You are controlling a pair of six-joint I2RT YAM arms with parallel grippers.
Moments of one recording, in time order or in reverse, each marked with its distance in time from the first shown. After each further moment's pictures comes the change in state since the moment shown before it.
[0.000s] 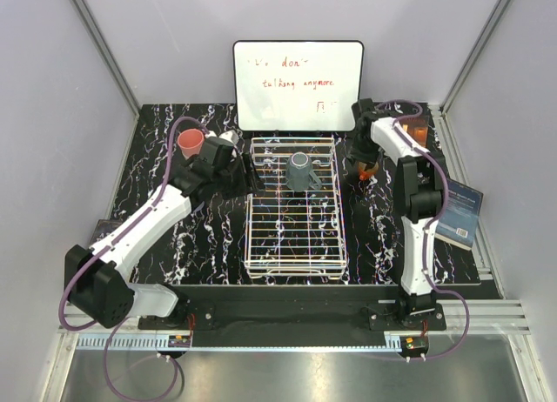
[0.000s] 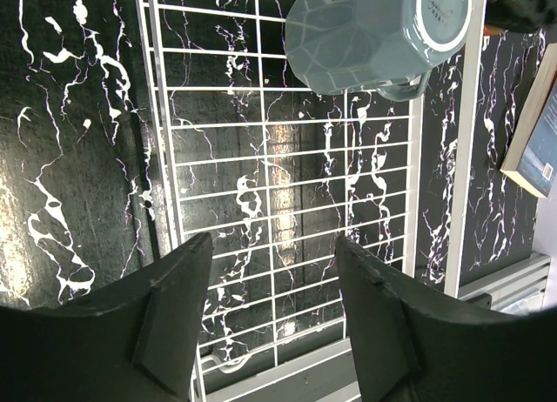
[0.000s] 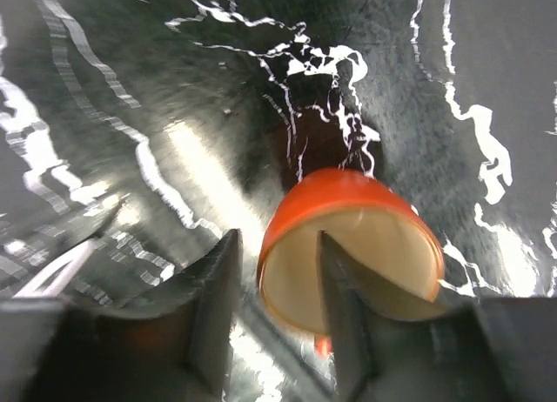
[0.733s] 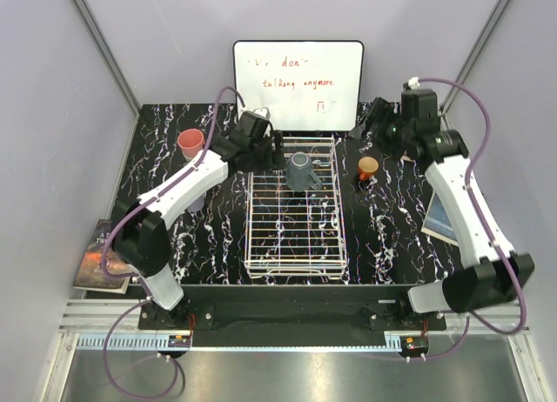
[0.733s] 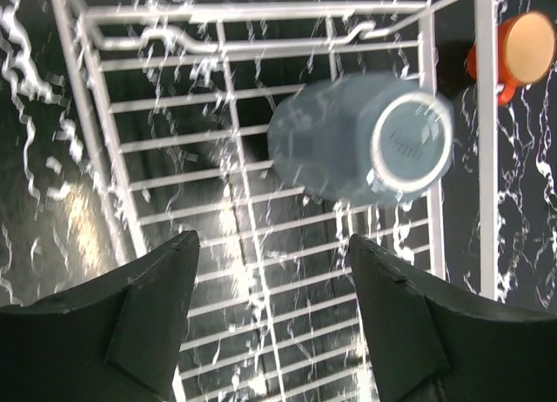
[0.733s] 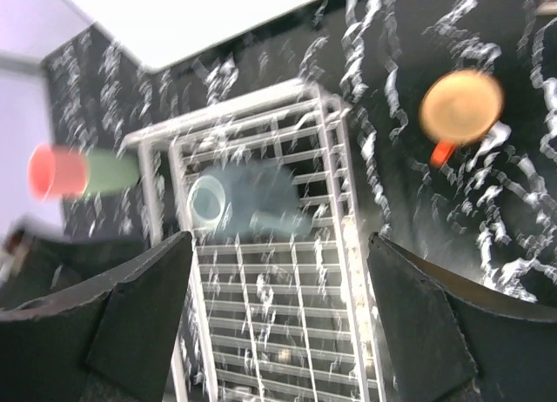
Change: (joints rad) left arm -0.051 0.363 0.334 -0.001 -0.113 0.138; right arm 0.010 -0.819 -0.331 0.158 -0.295 0.006
